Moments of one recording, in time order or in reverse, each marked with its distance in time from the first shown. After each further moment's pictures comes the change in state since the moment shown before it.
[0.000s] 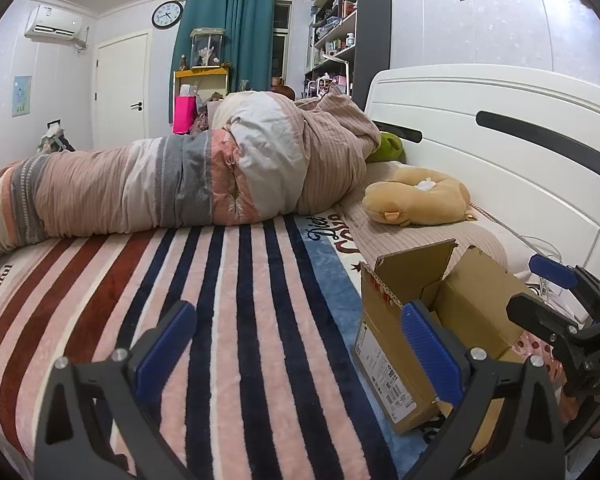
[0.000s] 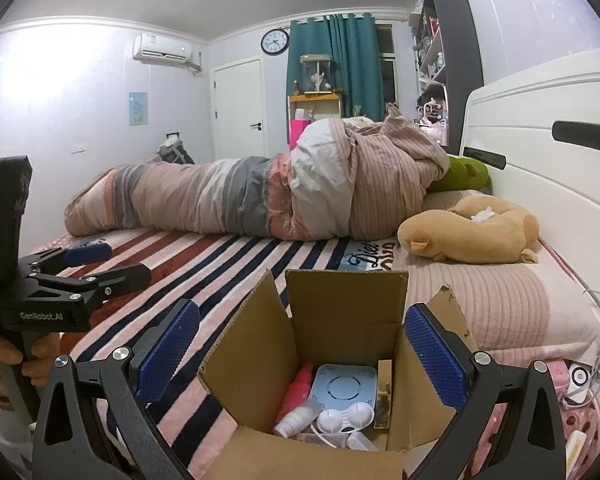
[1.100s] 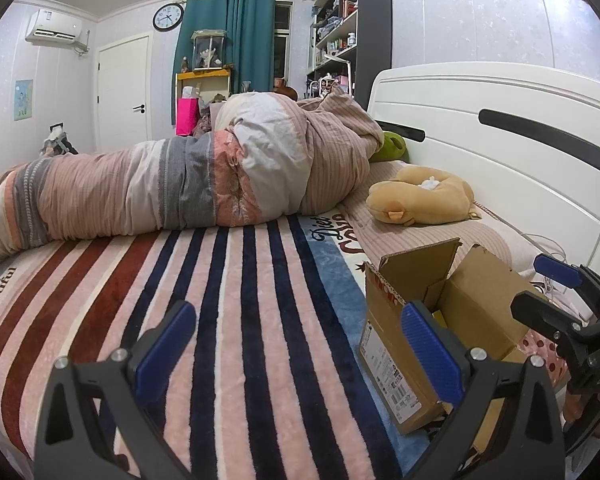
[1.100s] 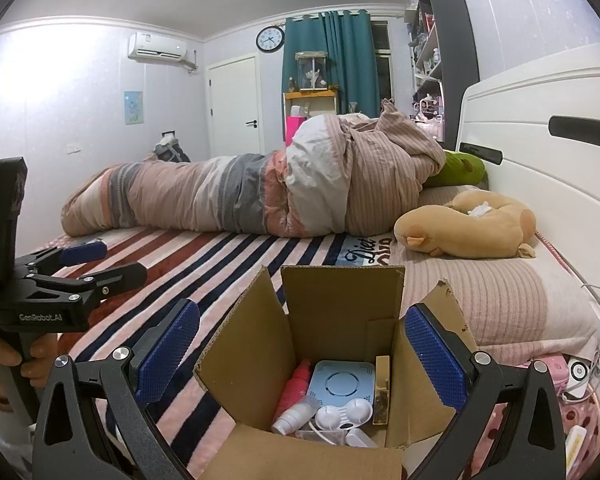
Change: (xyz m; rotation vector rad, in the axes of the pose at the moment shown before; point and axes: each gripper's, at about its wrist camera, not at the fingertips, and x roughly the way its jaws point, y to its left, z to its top) left arm 0.001 0.006 0.000 0.016 -0.002 0.008; right arm 0.001 0.000 -0.003 0.013 0.010 -0.012
